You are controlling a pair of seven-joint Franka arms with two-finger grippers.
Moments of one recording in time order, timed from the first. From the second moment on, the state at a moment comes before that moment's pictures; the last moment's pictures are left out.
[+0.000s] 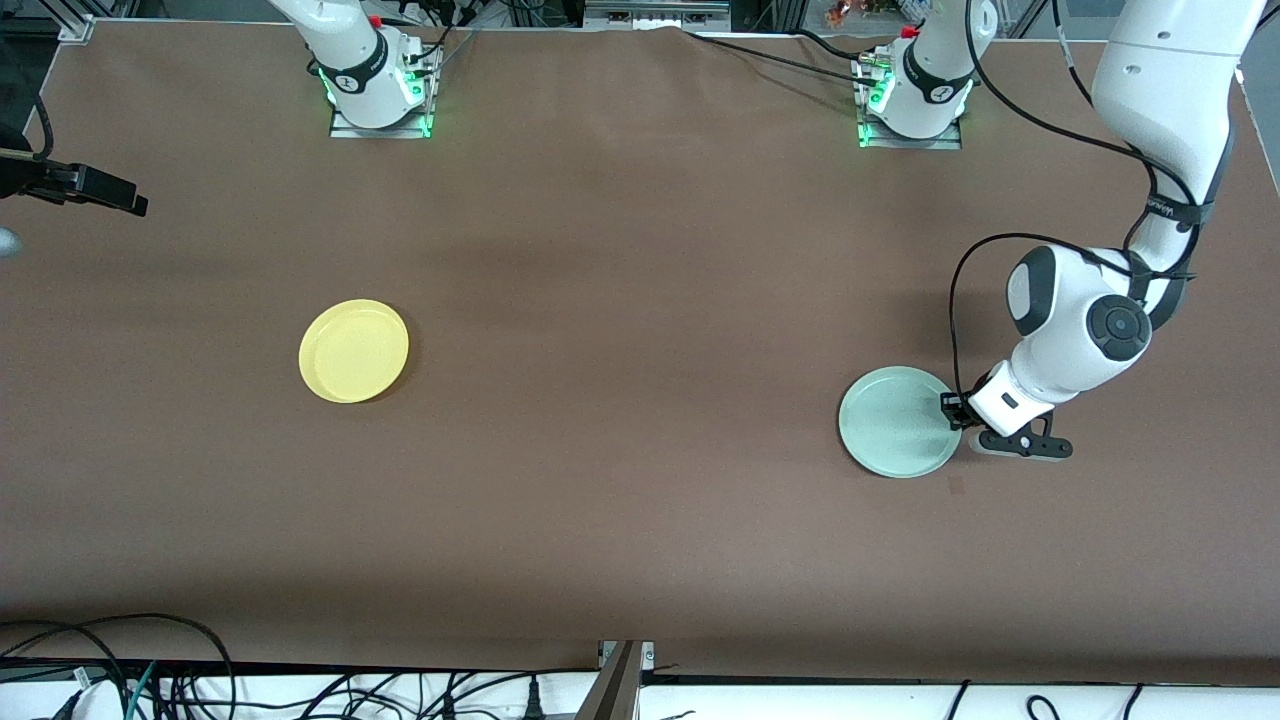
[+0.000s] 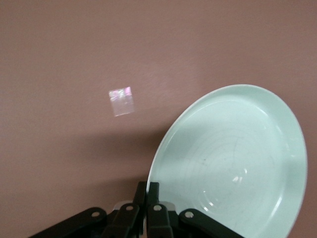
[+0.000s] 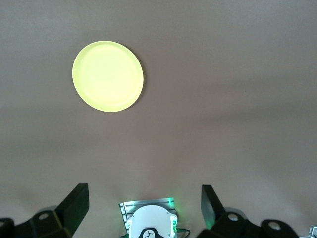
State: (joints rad) left arm 0.13 0.49 -0.18 -1.90 0.06 2.44 0.03; right arm -0.09 0.00 -0.04 -1.66 -0.03 1.42 0.00
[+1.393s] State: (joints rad) left arm -0.67 0.55 -0.19 -1.42 0.53 1.64 -0.78; right arm -0.09 0.00 -0.04 -1.66 -0.03 1.42 0.00
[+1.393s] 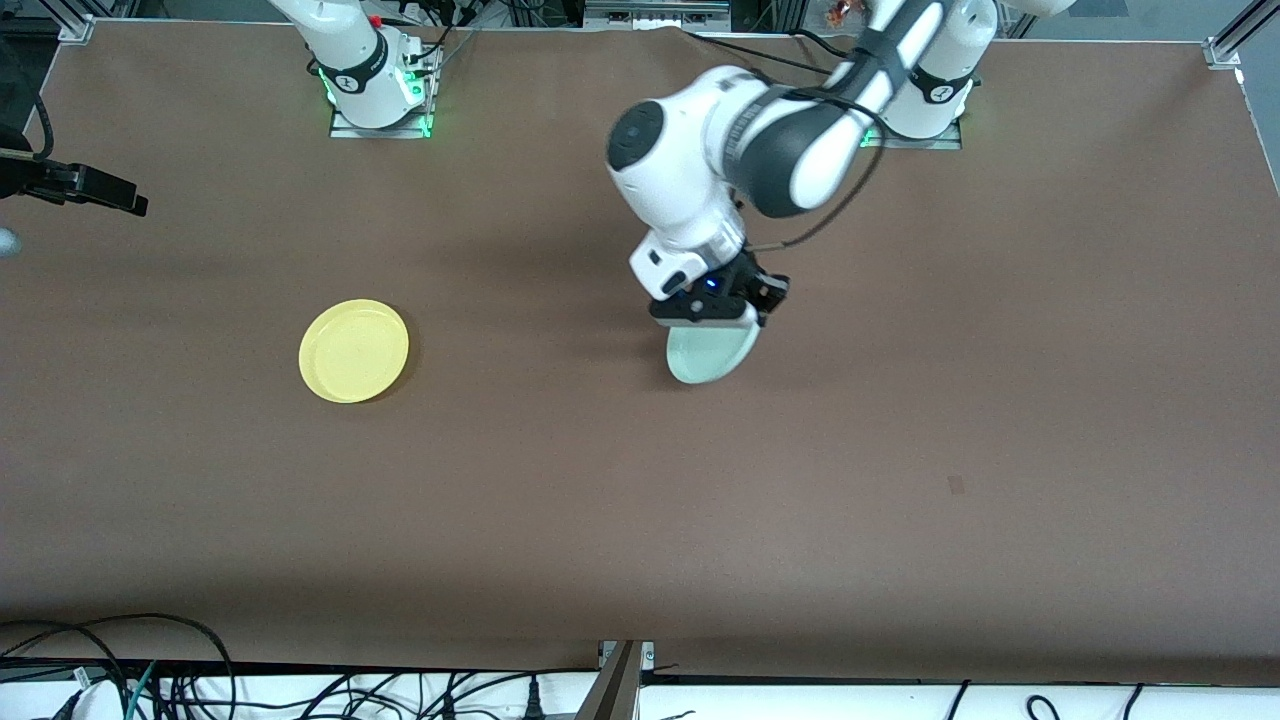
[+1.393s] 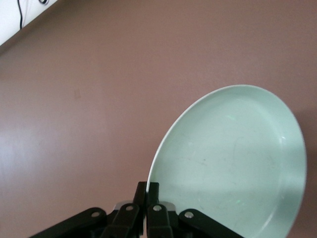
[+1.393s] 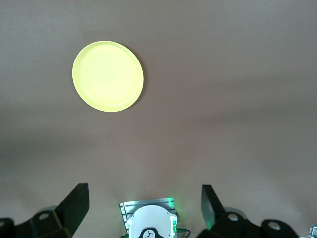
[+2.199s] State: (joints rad) left arm -1.12 0.81 0.07 -1.21 0.80 1.51 -1.00; right arm -0.09 0.00 -0.04 -1.66 -0.03 1.42 0.00
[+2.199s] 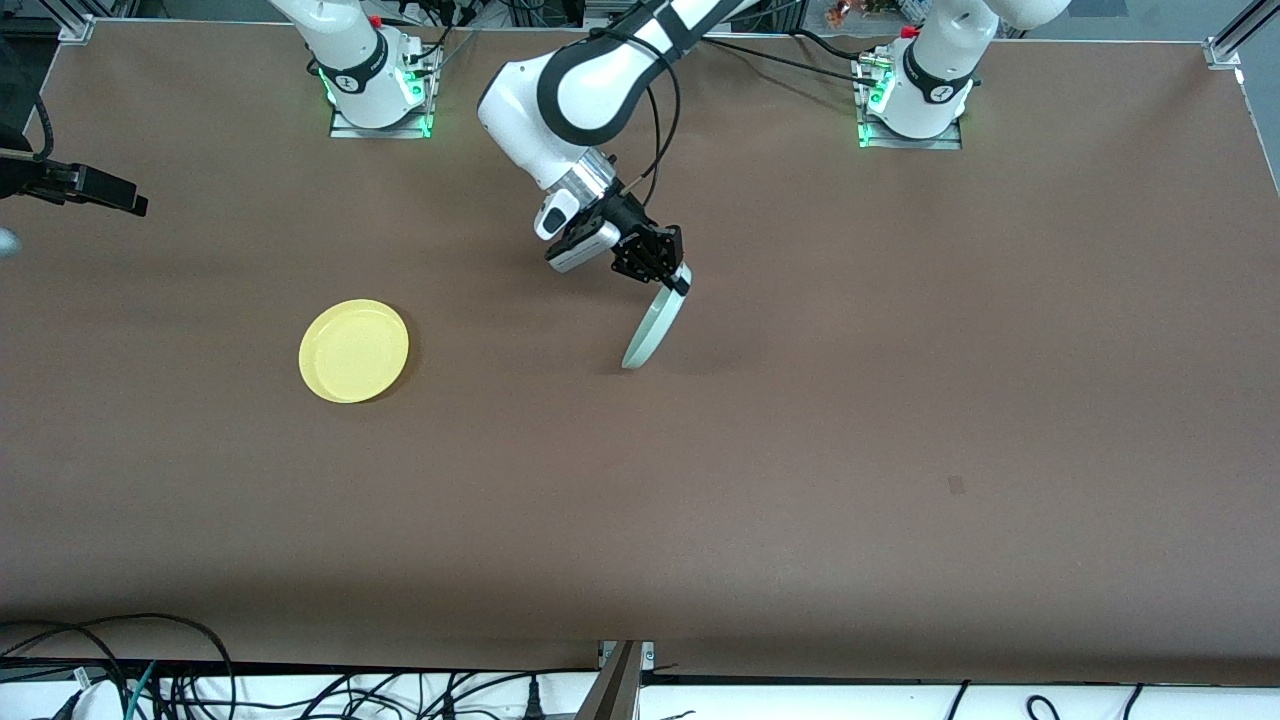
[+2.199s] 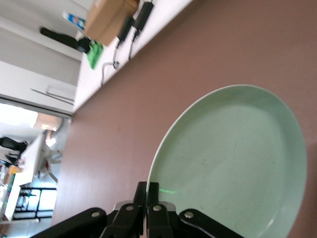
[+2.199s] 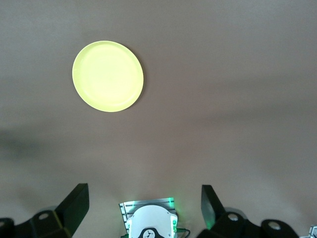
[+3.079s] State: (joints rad) left arm -1.18 1.01 0.11 -1.09 1.14 1.77 -0.88; right arm -0.09 0.00 -0.04 -1.66 -0.03 1.42 0.00
